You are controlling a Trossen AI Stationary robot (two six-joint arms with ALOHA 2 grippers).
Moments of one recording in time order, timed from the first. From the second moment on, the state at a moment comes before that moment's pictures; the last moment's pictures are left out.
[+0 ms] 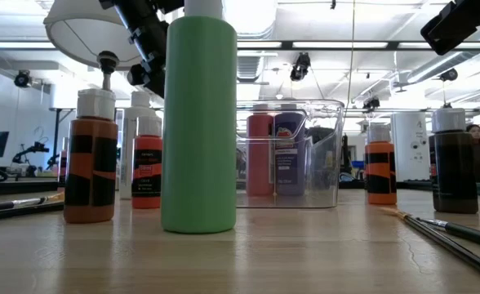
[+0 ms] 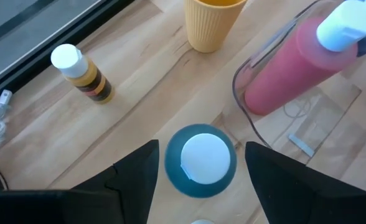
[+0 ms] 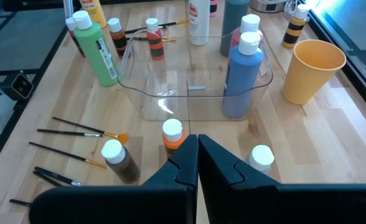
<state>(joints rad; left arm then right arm) 0.20 1.38 1.15 -0.71 -0.29 -0.50 -0.17 0.42 0.79 -0.94 -0.18 0.00</state>
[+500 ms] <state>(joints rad) 0.20 1.42 1.15 -0.71 -0.28 -0.50 -0.17 0.42 0.79 -0.94 -0.18 0.00</state>
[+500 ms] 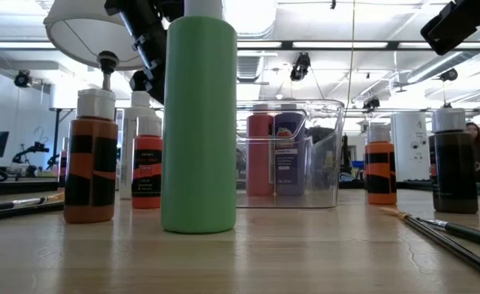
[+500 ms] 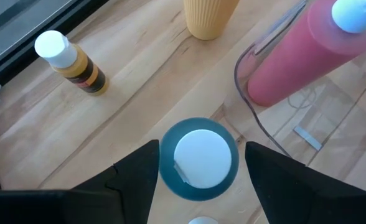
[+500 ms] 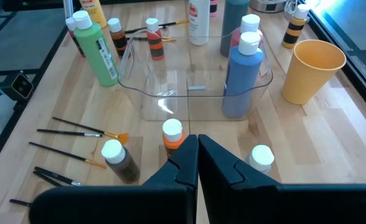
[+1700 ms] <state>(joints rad) 0.20 1.42 1.12 -0.65 -0.29 -0.45 -0.17 0.42 0.79 -0.94 -0.18 0.00</state>
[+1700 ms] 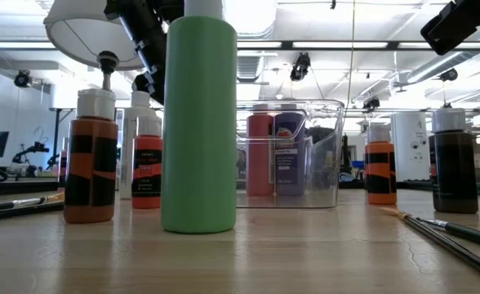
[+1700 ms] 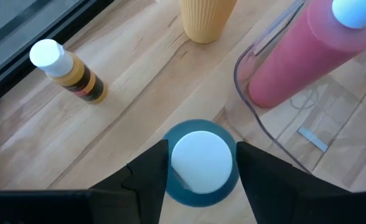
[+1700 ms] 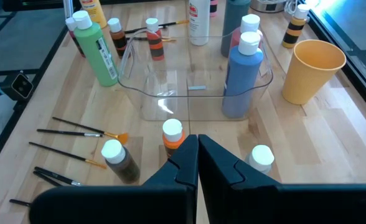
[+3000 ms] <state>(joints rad) 0.20 1.33 1.27 -0.72 -0.31 -0.41 -0.17 0.42 0.79 -0.94 -0.18 0.00</state>
